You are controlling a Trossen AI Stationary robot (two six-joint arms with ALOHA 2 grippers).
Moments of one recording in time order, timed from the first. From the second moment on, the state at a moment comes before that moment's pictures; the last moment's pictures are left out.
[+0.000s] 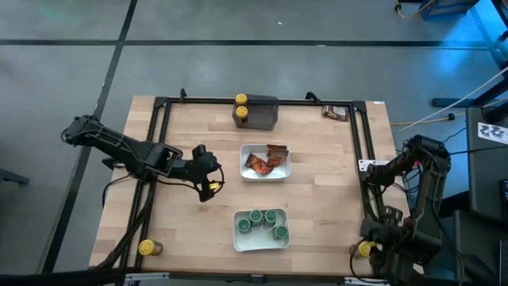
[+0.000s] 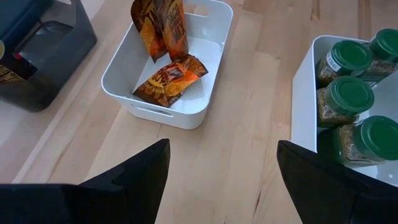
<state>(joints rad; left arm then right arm) -0.32 1.20 1.01 -0.66 -0.41 -0.47 1.24 1.55 1.39 -1.46 -0.05 1.60</state>
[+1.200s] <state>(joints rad) -0.32 1.20 1.01 -0.66 -0.42 -0.47 1.24 1.62 1.32 -1.19 -0.05 1.85</state>
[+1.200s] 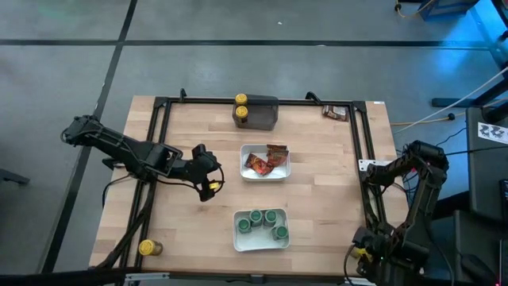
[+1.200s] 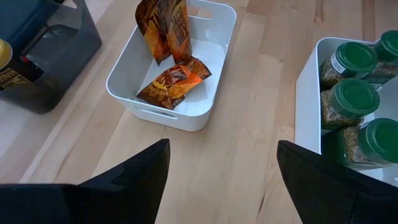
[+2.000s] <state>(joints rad) -0.32 1.20 1.01 -0.66 -0.42 -0.46 1.24 1.62 1.13 -1.01 -0.07 1.77</state>
